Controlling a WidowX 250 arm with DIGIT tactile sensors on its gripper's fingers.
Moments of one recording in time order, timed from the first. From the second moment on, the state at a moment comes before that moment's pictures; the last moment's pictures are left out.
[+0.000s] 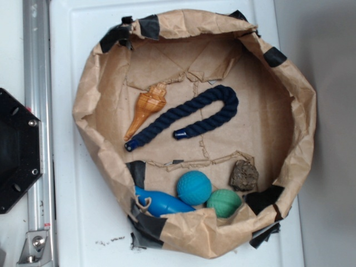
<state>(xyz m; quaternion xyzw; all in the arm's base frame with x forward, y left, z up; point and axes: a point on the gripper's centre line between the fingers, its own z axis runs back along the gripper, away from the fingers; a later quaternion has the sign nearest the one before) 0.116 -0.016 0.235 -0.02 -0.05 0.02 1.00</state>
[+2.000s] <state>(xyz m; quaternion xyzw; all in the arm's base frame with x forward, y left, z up) 0.305 0.046 0.017 0.04 0.05 0.06 1.00</state>
